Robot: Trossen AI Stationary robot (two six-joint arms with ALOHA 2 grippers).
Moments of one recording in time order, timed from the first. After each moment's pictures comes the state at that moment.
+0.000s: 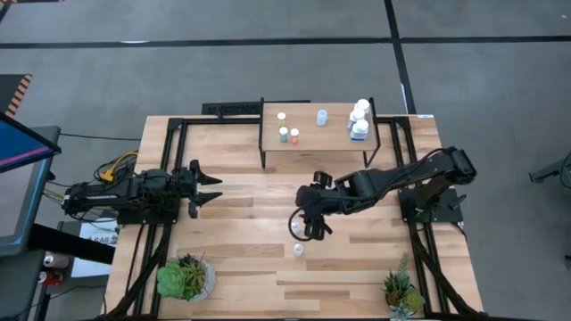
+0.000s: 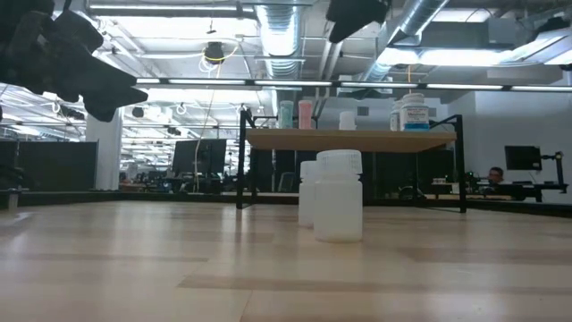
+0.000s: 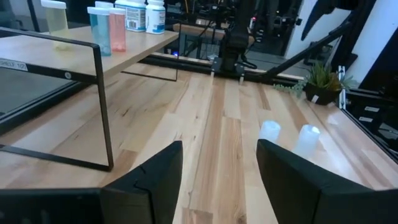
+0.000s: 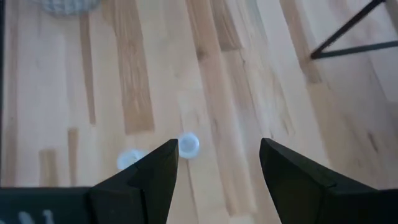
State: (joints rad) left arm 0.04 0.01 0.09 -0.22 -0.06 -0.16; right arm 0.27 1.67 1.58 -0.88 0.26 0.38
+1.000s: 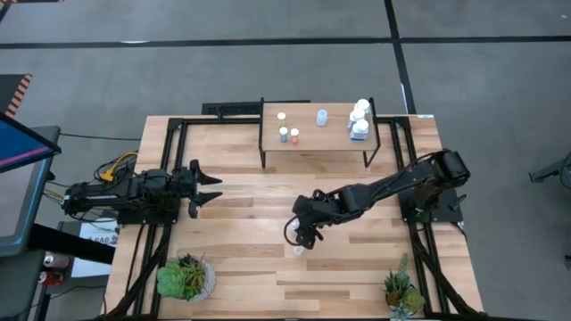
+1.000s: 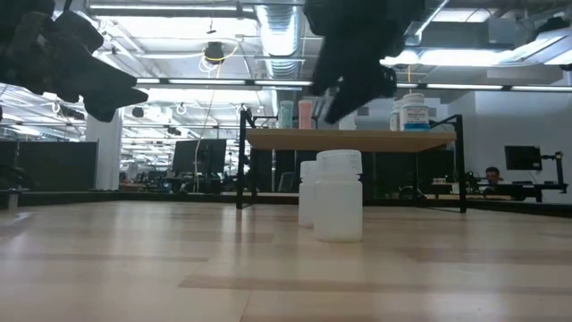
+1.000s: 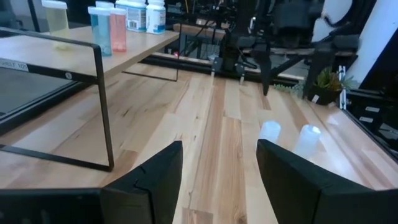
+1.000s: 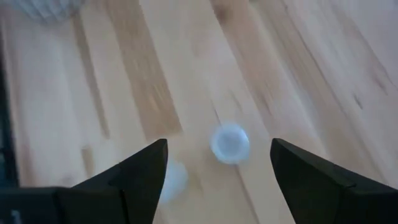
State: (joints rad) left arm 0.04 0.01 0.09 -0.22 -0.06 -0.16; right arm 0.26 1.73 1.28 -0.54 0.16 0.64
